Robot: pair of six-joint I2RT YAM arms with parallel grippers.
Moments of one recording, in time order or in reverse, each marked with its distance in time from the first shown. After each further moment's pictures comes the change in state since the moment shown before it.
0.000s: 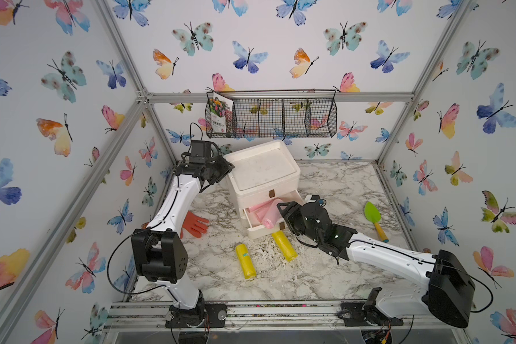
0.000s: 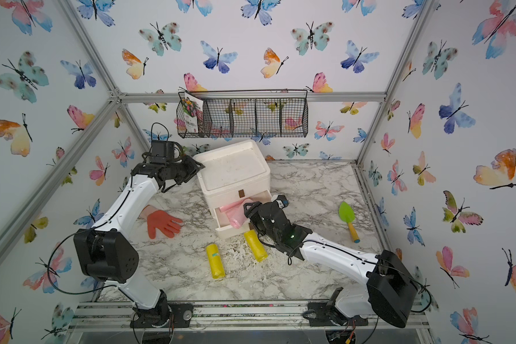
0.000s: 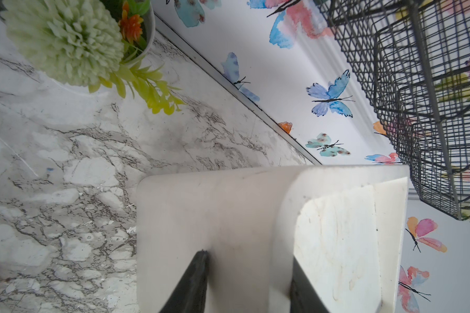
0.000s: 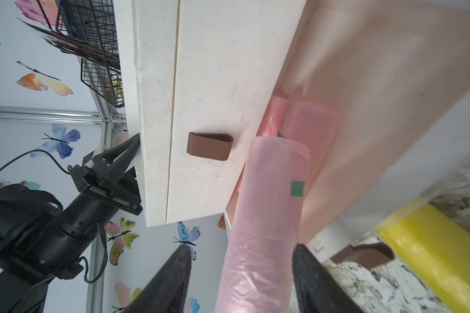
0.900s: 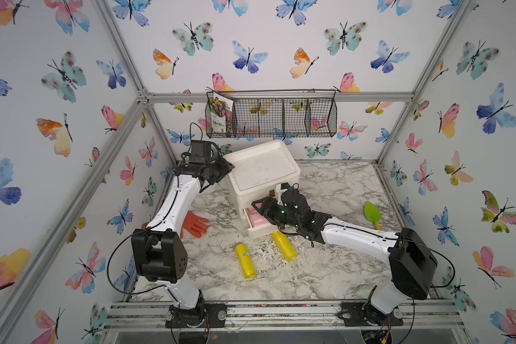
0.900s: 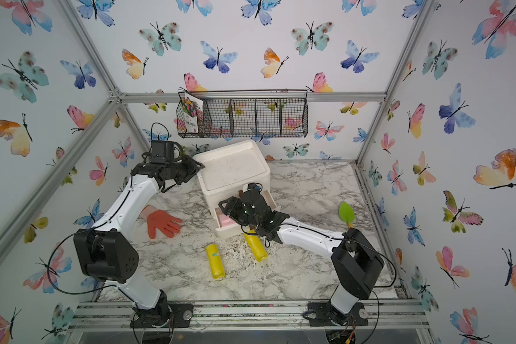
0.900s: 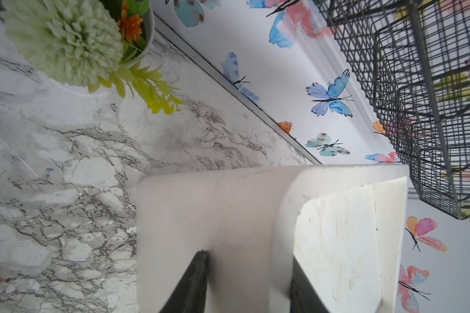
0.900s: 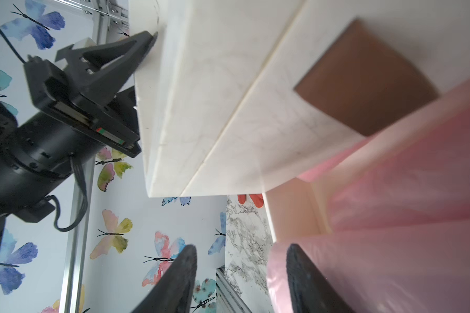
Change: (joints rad) left arm 0.001 0.000 -0.001 0.001 0.003 0.002; right arm -0.005 0.291 0.243 0.067 -0.289 -0.231
